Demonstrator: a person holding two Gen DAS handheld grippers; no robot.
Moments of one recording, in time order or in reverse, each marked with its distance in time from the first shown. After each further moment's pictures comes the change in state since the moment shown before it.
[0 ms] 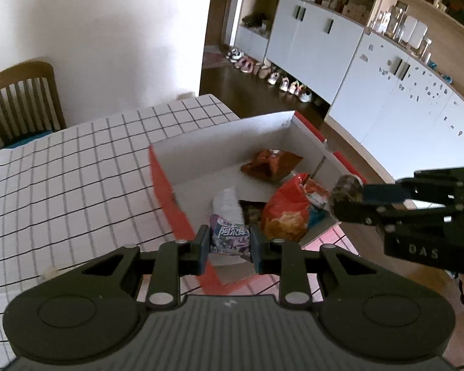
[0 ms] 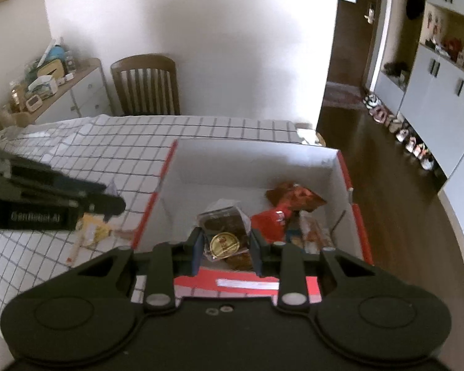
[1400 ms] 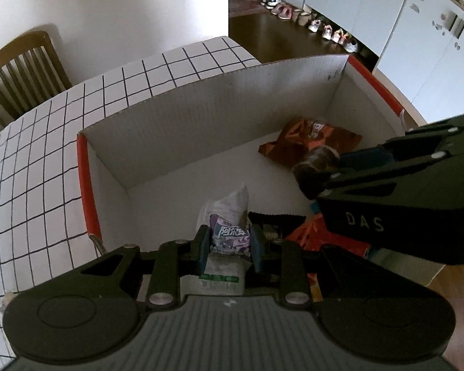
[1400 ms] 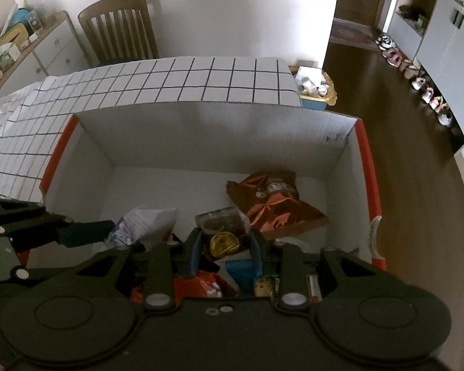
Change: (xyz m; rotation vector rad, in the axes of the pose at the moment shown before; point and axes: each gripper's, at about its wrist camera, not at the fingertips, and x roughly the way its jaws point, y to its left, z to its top) left arm 0.153 -0.029 0.037 -0.018 0.211 0.176; right arm 0.149 -0.063 0.044 0.024 0.273 0.034
